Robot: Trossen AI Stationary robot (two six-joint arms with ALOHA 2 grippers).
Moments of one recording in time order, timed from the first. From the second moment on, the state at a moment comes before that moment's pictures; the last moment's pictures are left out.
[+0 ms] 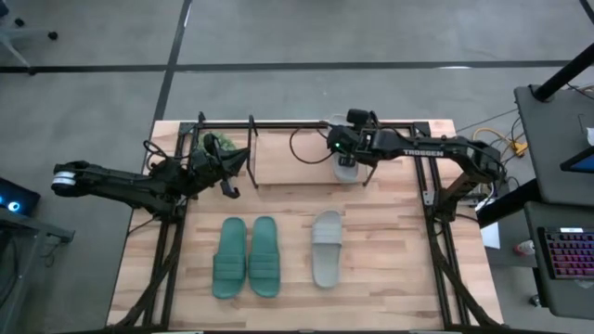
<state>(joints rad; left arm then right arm) 0.00 0.84 0.42 0.87 -0.40 0.09 -0.32 1.60 1.18 -0.55 0.75 -0.47</state>
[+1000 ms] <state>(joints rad) 0.00 0.84 0.42 0.87 -0.40 0.09 -0.38 1.60 0.93 -0.16 0.75 -0.65</state>
